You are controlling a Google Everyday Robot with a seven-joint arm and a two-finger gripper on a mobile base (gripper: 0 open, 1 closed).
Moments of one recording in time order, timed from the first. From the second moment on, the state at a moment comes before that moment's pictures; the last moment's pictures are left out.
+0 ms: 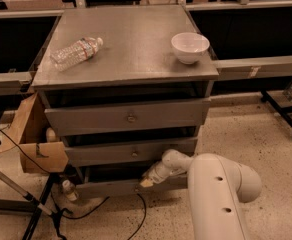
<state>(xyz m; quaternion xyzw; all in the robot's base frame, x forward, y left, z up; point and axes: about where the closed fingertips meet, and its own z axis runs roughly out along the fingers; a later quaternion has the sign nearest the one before) 0.659 -0.015 0.196 -0.53 0.80 0.21 0.18</state>
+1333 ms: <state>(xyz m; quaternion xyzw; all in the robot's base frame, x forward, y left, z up) 0.654 -0.020 0.202 -0.52 0.81 0.21 0.18</state>
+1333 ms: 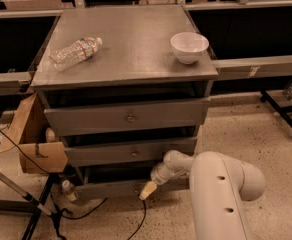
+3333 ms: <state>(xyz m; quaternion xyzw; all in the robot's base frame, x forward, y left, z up) 0.612 -0.042 0.191 -0.53 0.82 0.18 0.14</state>
